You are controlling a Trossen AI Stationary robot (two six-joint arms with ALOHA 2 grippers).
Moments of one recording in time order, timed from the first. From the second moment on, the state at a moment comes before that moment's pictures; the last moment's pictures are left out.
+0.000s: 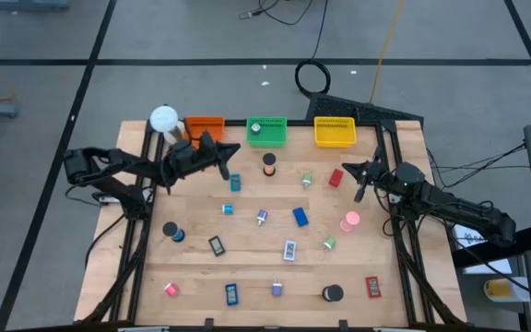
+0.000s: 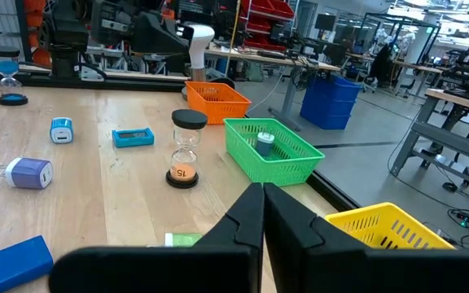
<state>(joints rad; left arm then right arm) 0.48 1.47 0.33 1.12 0.04 -0.10 -0.41 0.13 0.01 0.04 0.05 -0.17</state>
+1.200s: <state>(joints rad) 0.48 1.47 0.32 1.11 0.03 -0.13 -0.20 0.58 0.44 -0.13 0.33 0.39</state>
